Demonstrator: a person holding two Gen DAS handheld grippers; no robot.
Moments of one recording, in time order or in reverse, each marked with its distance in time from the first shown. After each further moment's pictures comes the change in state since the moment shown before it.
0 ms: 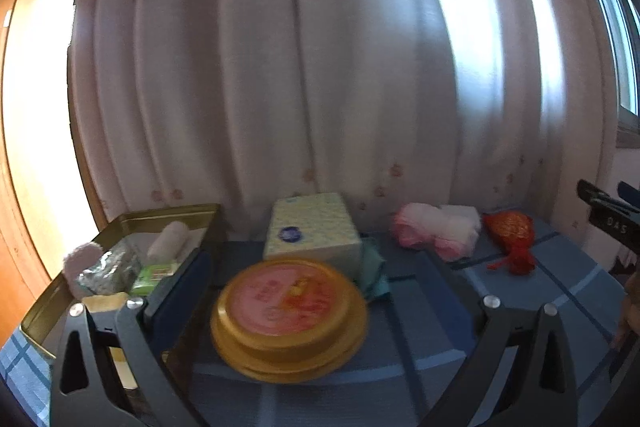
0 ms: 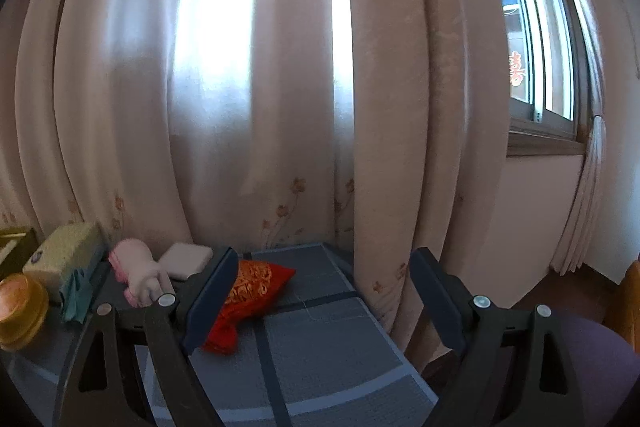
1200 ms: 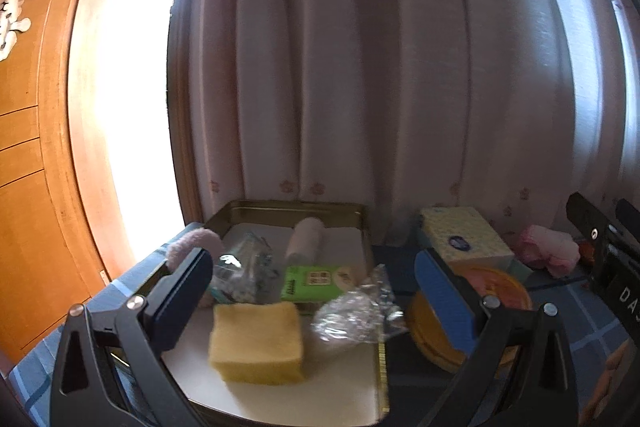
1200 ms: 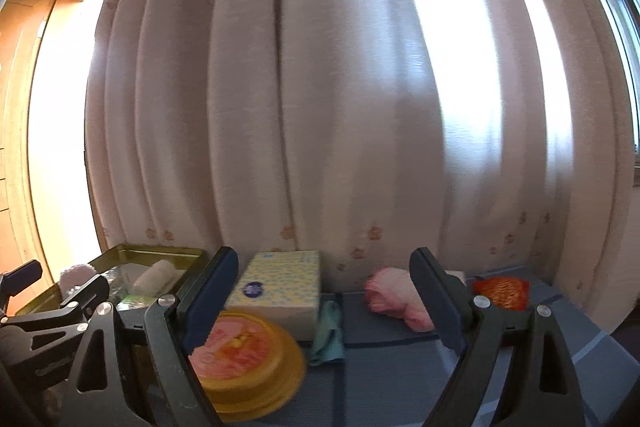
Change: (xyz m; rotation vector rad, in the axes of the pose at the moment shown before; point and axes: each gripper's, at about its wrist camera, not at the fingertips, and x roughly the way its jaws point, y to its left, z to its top) left arm -0.007 0.140 -0.009 -0.148 -0.024 0.211; right arm -0.072 0.196 -0.014 -0.034 -0.173 0.370
